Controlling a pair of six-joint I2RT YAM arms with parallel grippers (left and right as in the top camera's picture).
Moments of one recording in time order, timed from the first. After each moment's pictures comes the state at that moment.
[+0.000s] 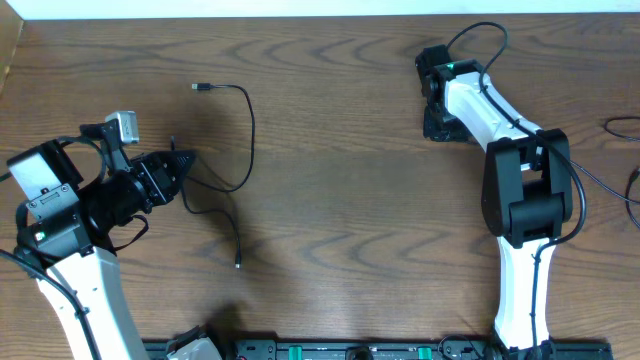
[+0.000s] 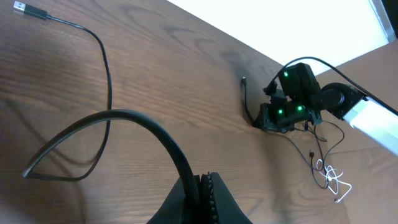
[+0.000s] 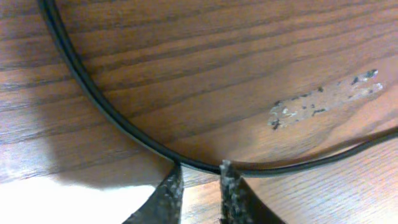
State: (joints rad) left arm 0.51 1.13 1.10 -0.92 0.95 0.02; right arm 0.22 2.33 1.78 -1.02 0.36 0.37
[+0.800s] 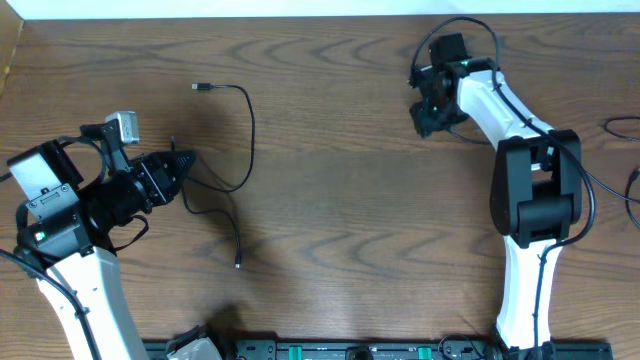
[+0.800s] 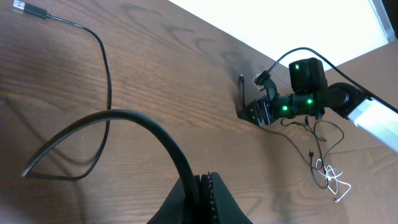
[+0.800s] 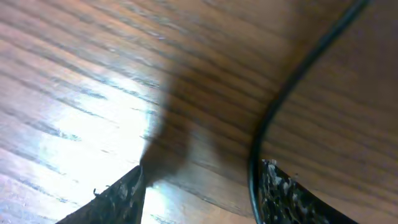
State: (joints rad) left arm 0.51 1.13 1.10 -0.92 0.95 0.02; right arm 0.18 2.32 1.77 -0.85 -0.04 -0.23
